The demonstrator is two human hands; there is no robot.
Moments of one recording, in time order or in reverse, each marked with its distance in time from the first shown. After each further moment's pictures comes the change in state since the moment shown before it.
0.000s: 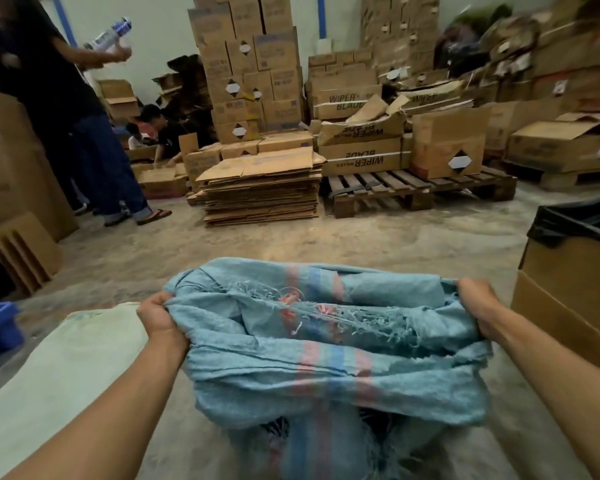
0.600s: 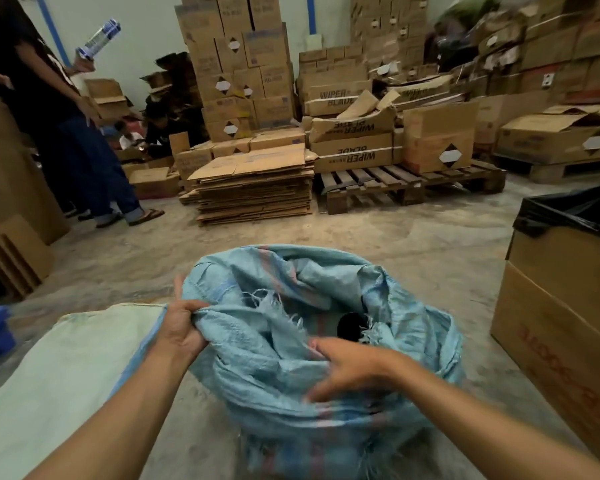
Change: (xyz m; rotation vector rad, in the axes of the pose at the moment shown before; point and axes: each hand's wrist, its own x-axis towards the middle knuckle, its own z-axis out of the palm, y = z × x) left_hand -0.007 -0.019 -0.002 0.114 -0.197 -0.168; right_hand -0.120 0.026 0.097 -0.690 -1.094 -0.645
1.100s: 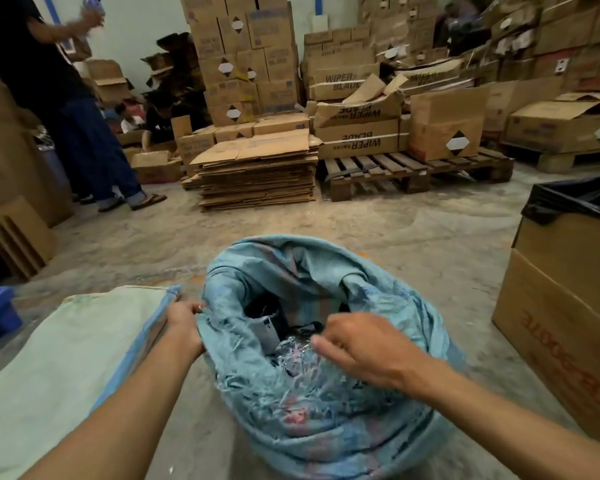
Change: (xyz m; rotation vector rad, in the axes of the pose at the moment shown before) left_hand 0.013 -0.021 -0.021 0.128 0.484 -0.207; right_hand -0.033 -0.016 0.006 -0.506 0.494 -0.190
